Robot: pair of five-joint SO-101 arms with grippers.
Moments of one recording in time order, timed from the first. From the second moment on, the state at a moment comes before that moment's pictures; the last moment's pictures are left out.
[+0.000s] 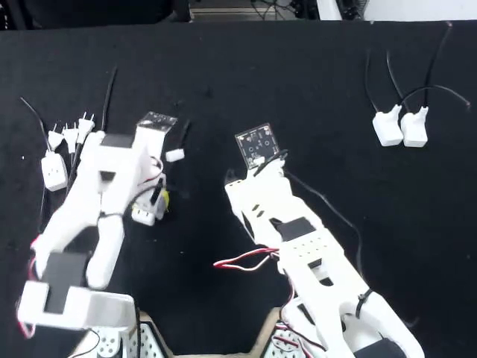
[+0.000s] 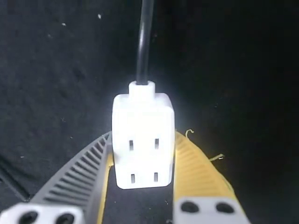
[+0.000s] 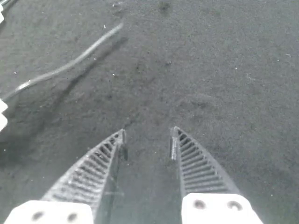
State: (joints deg) left arm 0.8 -9.1 32.7 68.1 -14.8; right arm -21.5 -37.4 73.9 11.8 1.4
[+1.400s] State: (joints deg) left arm -6.9 -18.0 43.5 58.8 -7.6; right arm -21.5 -37.4 73.9 11.8 1.4
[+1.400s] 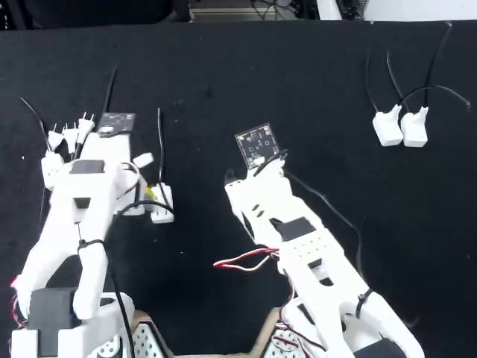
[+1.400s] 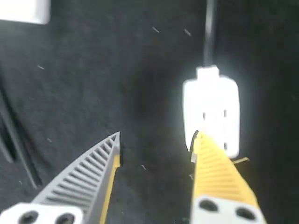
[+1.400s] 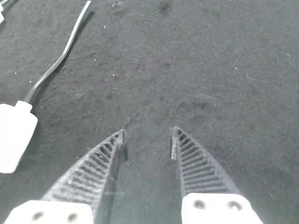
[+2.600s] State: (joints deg) left arm 9.6 -18.0 41.4 57.0 -5.8; right arm -12.0 -37.4 73.9 8.0 1.4
